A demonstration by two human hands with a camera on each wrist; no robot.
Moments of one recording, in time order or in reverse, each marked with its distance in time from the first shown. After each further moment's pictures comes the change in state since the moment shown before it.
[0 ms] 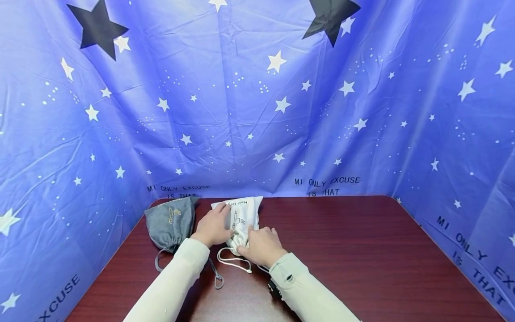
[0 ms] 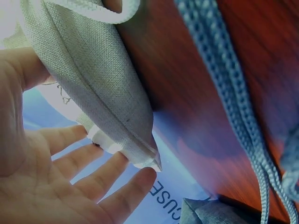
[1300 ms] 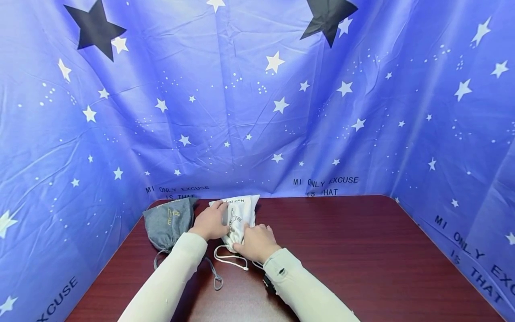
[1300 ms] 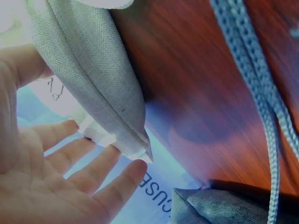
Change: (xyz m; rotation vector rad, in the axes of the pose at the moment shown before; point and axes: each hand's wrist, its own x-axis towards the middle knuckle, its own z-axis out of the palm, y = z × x) left_hand 0.015 -0.011 -0.007 0.001 -0.043 0.003; right_hand 0.015 -0.005 0.001 -0.002 0.007 0.003
